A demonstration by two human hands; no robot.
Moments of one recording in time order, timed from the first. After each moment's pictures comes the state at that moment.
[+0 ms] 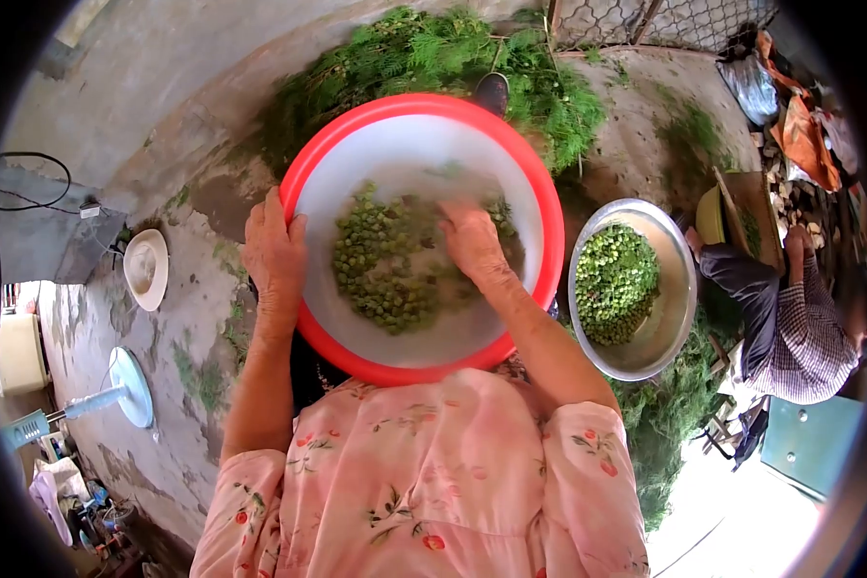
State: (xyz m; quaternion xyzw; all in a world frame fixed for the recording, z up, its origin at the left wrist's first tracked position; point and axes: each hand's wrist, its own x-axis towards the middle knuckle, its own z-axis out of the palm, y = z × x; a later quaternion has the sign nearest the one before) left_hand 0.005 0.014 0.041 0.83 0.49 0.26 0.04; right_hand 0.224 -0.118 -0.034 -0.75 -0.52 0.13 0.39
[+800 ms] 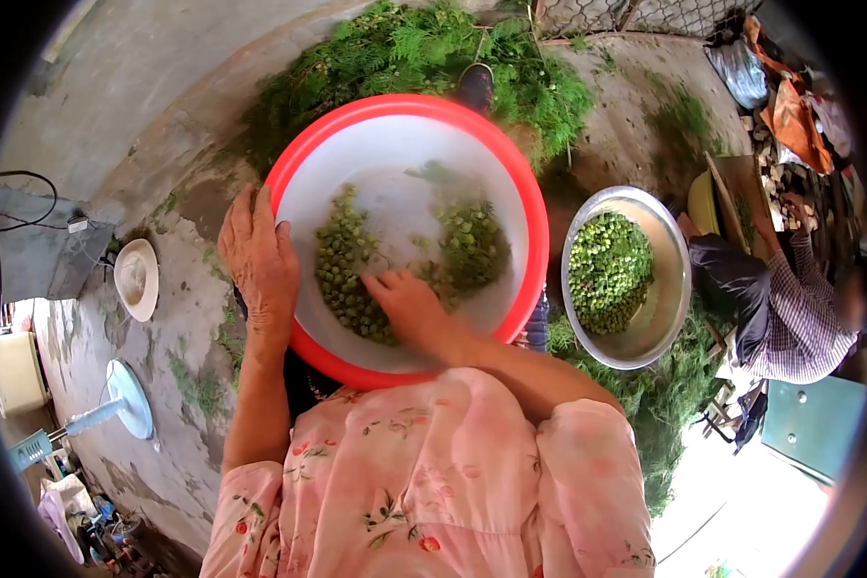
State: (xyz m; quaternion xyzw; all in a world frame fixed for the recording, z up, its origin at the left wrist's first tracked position) left_hand 0.012 0.003 0.068 0.87 0.40 0.28 -0.02; right_hand 0.130 -0.149 -0.032 -0.68 -0.67 0.20 0.24
